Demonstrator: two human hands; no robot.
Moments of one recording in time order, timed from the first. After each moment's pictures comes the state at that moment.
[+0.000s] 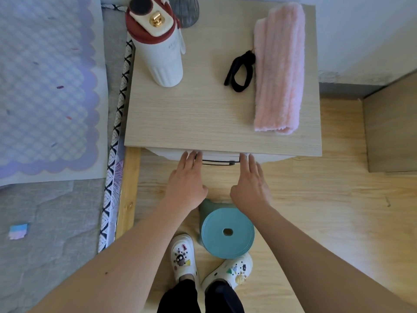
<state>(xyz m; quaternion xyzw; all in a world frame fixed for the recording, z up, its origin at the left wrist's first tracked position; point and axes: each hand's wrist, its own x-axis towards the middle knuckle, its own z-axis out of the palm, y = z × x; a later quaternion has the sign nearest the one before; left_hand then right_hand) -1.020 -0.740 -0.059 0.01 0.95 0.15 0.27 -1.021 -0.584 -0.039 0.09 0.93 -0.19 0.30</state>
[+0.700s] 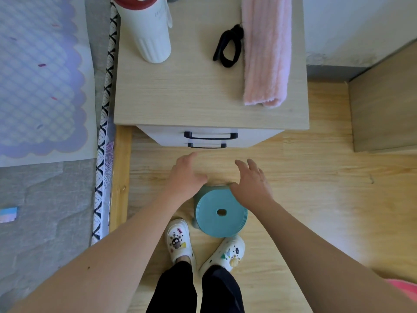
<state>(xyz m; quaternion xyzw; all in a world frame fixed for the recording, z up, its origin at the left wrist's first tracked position) -0.982 -0.732 -0.057 -0.11 0.86 0.37 0.32 -0.974 -0.561 -0.036 0.09 0.91 -0.16 0.36</state>
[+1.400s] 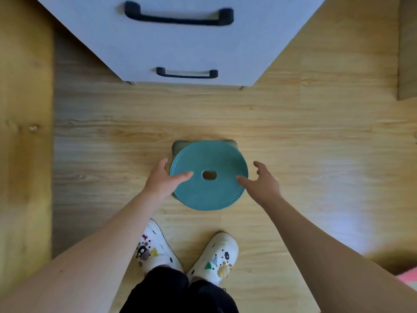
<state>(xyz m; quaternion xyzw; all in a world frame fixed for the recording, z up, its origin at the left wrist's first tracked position) -0.848 -0.702 -0.295 -0.35 0.74 0.44 0.38 -0.848 -0.463 -0.273 0.30 0.82 -0.29 0.39</state>
